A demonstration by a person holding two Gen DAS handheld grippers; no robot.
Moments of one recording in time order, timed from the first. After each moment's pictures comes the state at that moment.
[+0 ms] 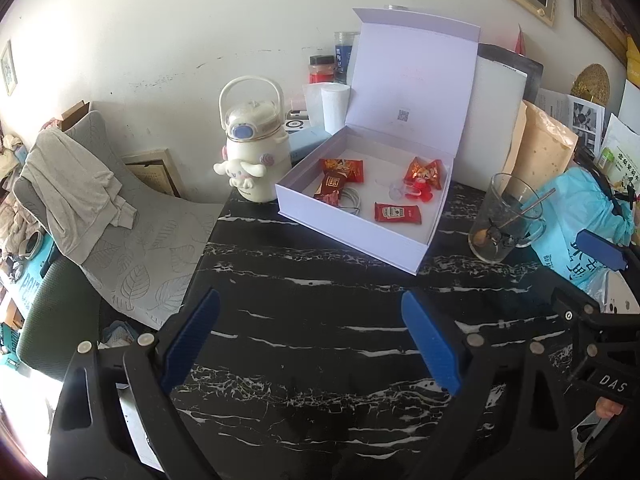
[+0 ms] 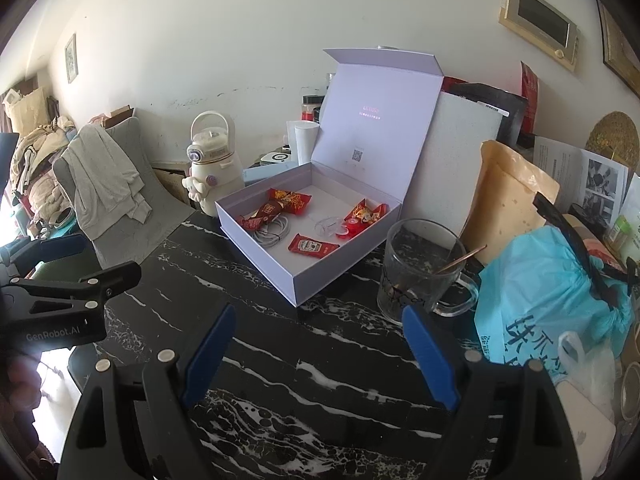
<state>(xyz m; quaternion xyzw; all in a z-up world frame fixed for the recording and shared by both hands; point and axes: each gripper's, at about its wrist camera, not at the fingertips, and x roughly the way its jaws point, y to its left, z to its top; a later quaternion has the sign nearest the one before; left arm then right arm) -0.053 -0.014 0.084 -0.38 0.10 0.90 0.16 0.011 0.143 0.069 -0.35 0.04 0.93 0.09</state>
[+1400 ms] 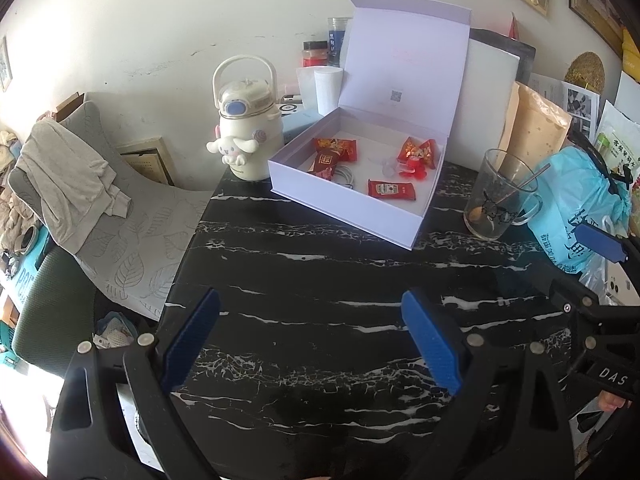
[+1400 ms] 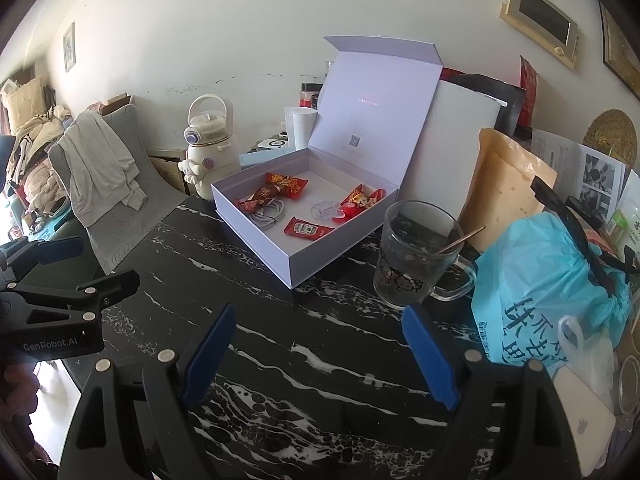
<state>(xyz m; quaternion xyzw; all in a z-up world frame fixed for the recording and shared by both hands) -0.044 -0.017 0.065 -0.40 0.10 0.90 0.17 0.017 0.141 0.058 -0.37 0.02 0.93 0.10</state>
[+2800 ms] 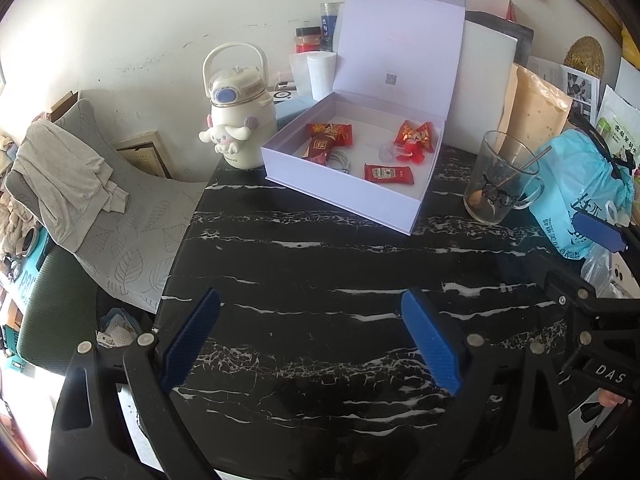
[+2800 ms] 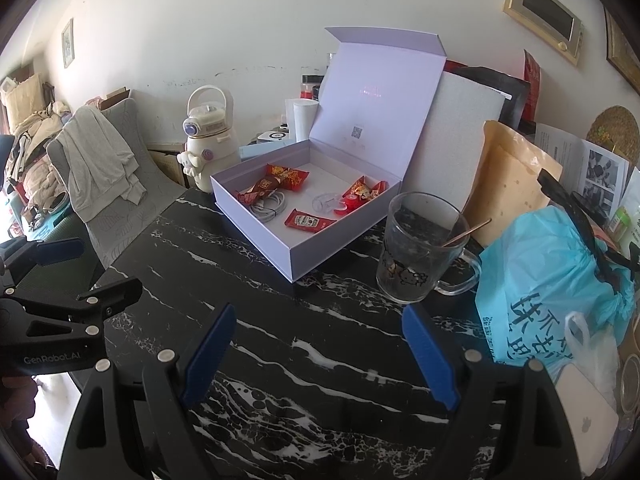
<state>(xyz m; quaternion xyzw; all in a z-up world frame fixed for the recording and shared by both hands) -0.046 -0.010 0.058 -0.42 0.12 0.88 0.17 0.013 0.140 0.052 -0.38 0.03 0.92 0.10</state>
